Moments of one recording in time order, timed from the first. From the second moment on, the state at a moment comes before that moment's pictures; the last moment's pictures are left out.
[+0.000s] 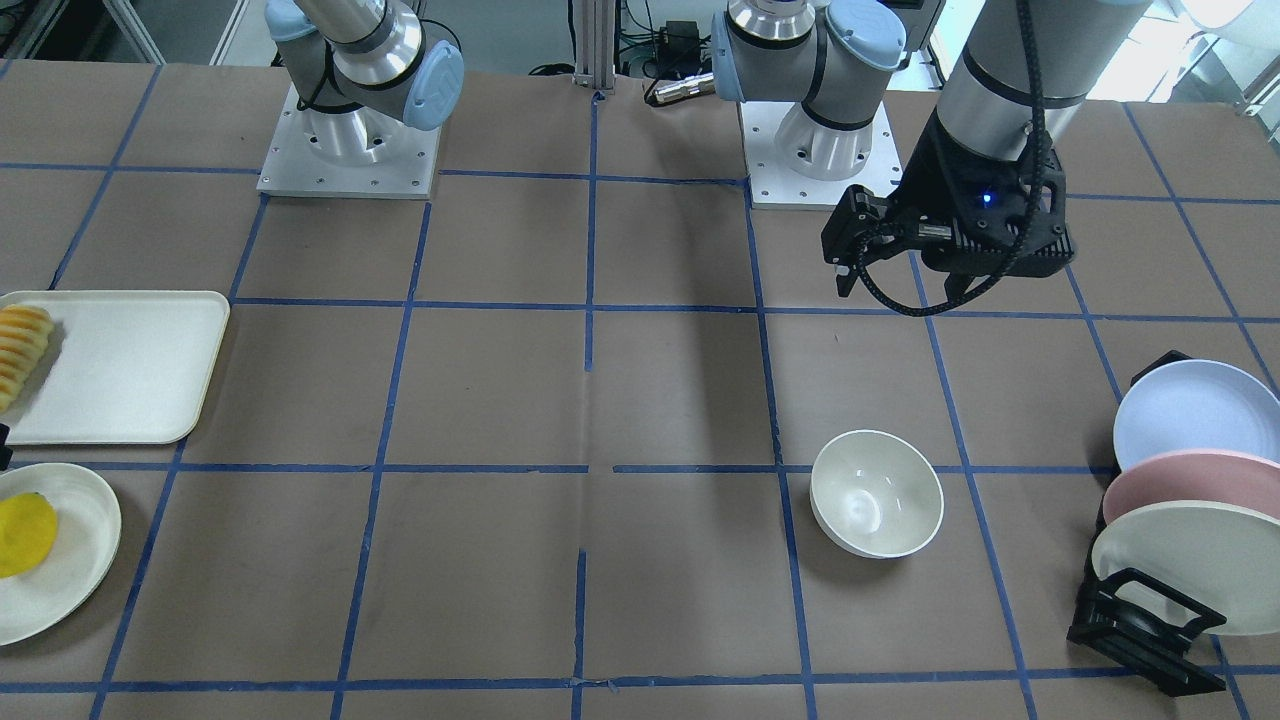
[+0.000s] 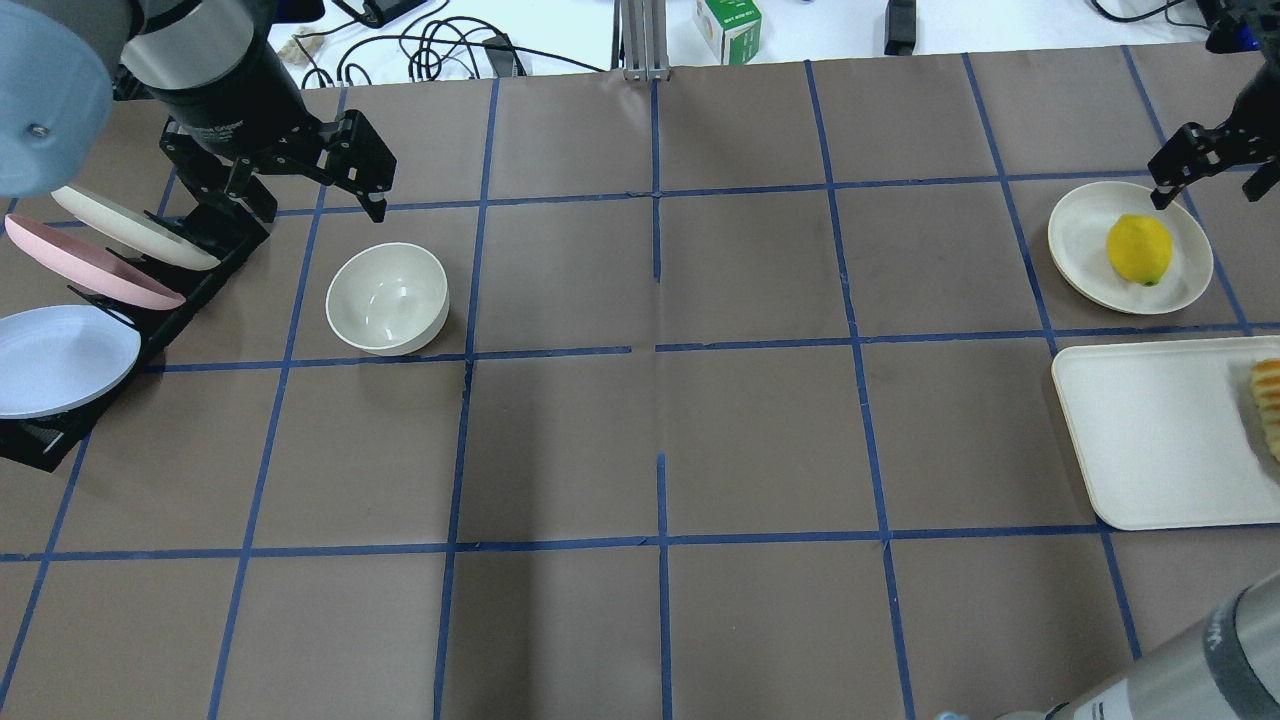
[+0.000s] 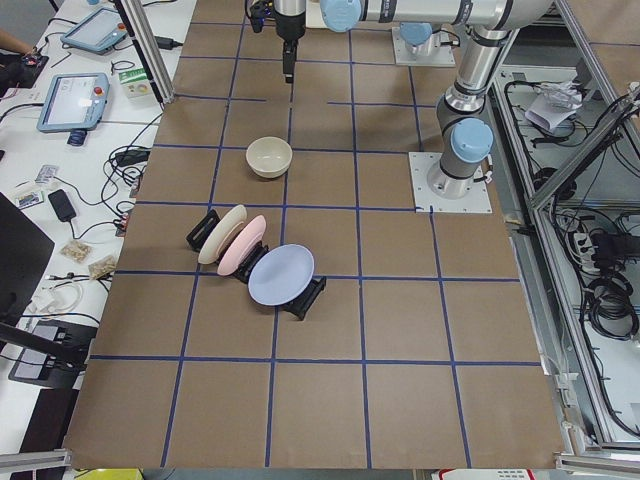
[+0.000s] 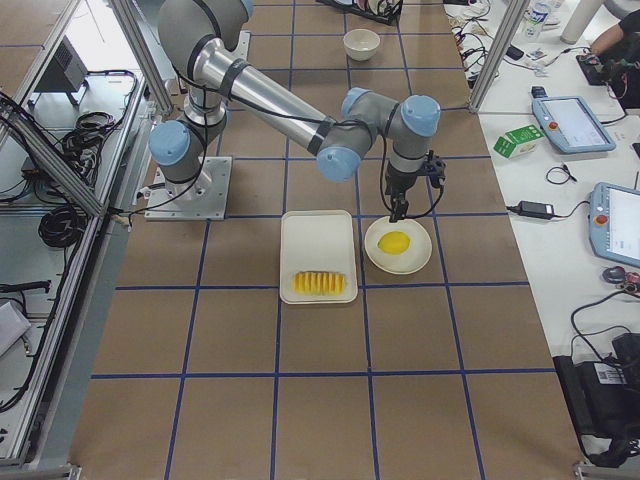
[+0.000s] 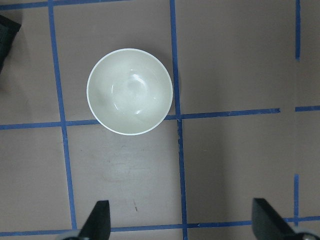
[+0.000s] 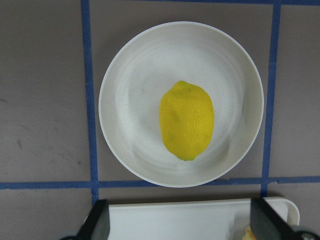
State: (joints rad) left arm -1.54 -1.62 -1.51 -1.55 1.58 0.08; right arm 1.07 -1.16 1.48 -1.90 -1.63 -0.52
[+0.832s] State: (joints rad) left arm -1.54 -1.63 -1.51 -1.54 1.58 0.08; right arm 1.06 -0.99 1.48 -2.01 -1.63 -0.52
